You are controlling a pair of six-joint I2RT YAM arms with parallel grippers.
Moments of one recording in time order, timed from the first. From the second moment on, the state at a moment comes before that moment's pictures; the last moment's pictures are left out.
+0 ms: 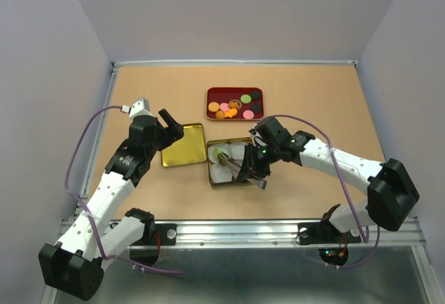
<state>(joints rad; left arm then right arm) -0.35 0.85 0.75 -0.42 -0.19 -0.72 0.76 1.40 0.96 -0.55 -0.54 0.89</state>
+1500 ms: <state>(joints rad) -0.35 0.85 0.64 -0.35 -0.16 -0.74 0.49 1.79 1.64 -0.94 -0.27 0.62</state>
